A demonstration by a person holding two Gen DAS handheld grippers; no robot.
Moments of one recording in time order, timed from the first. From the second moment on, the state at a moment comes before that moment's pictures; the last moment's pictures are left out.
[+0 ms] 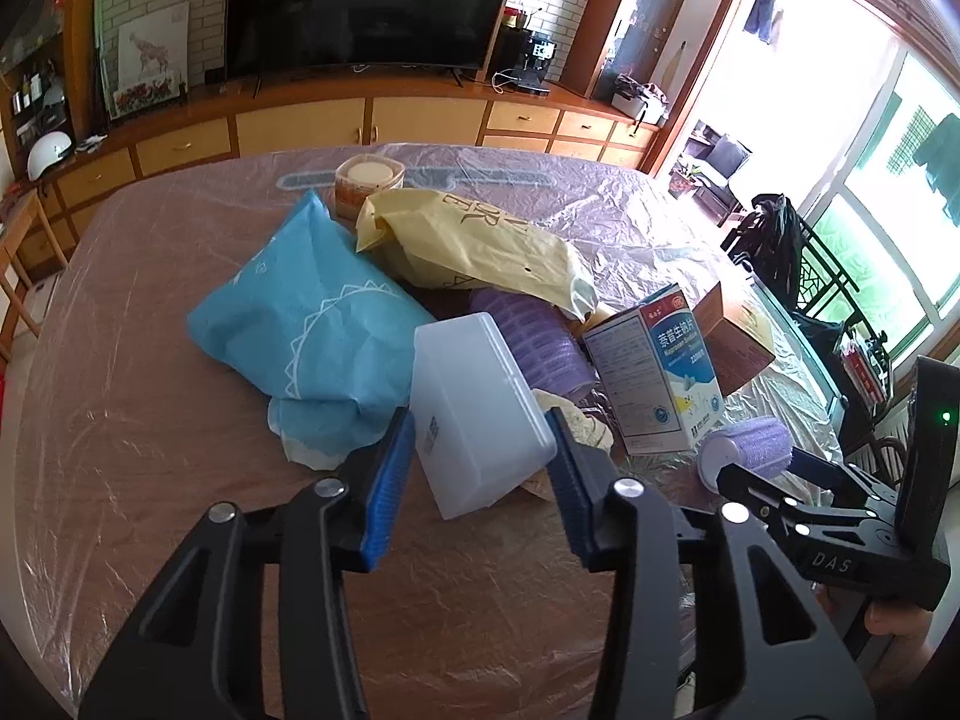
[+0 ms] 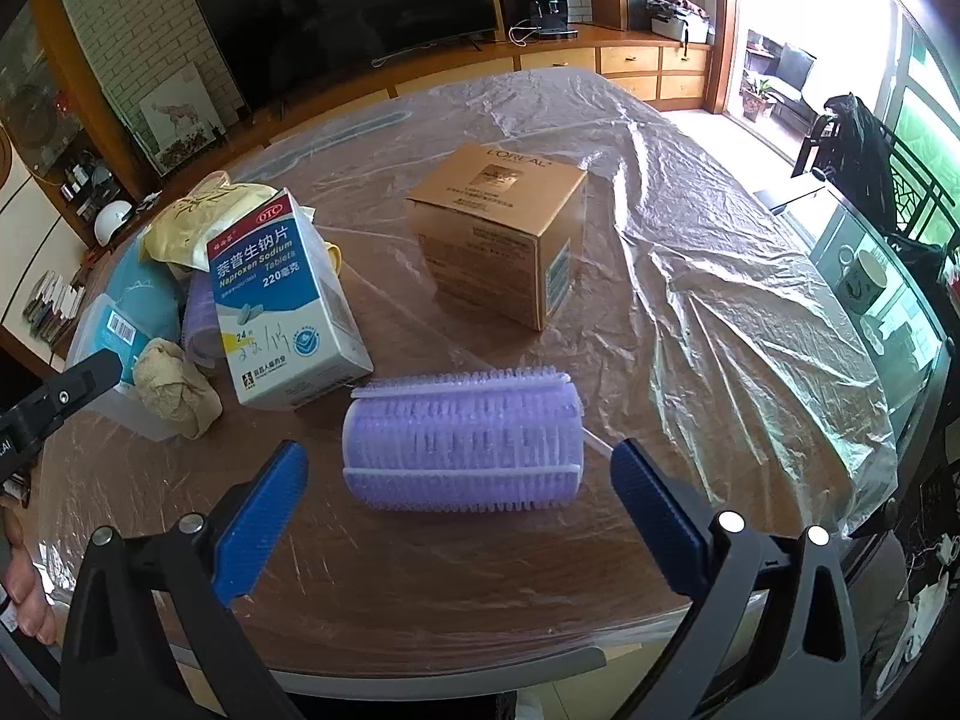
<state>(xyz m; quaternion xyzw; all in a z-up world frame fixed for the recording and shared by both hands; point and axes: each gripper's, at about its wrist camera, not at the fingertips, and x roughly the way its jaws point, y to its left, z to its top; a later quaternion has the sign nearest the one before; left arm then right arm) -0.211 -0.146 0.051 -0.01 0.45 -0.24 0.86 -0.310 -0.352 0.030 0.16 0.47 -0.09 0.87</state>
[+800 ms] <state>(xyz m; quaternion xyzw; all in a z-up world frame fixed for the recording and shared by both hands) -0.228 -0.105 0.076 -0.02 0.41 -0.24 0.88 -0.311 -0.359 0.064 0.18 0.45 -0.05 0.87</state>
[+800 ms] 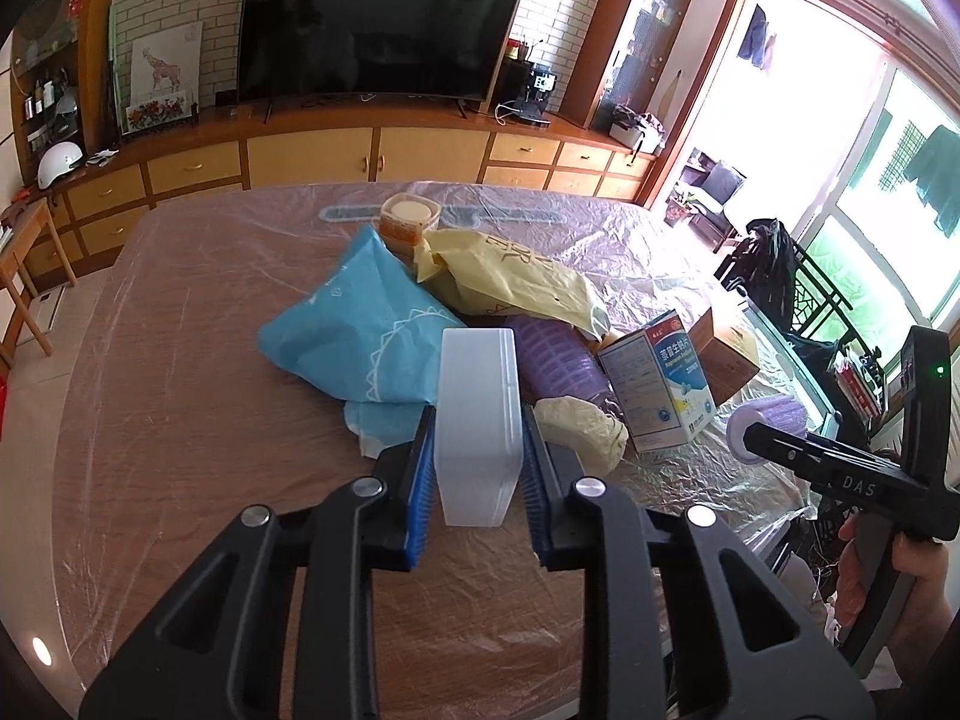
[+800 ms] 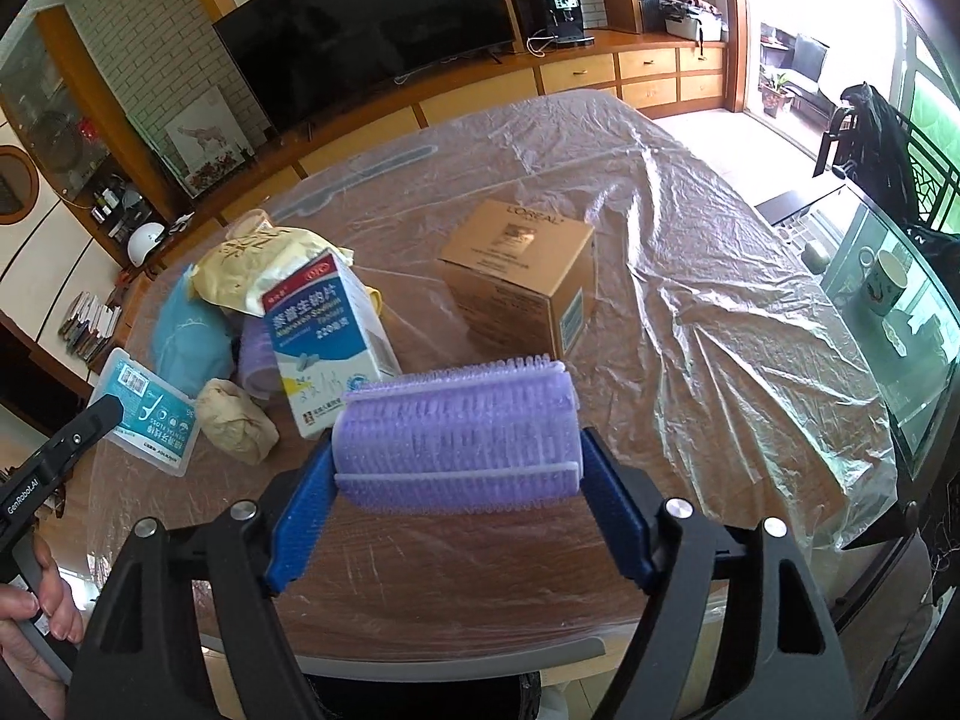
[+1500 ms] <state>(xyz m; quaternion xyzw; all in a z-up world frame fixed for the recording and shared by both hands) -0.259 -0.074 0.092 -0.01 0.39 -0.29 0.87 -0.325 -0.317 0.108 0.13 0.42 -0.01 0.90</state>
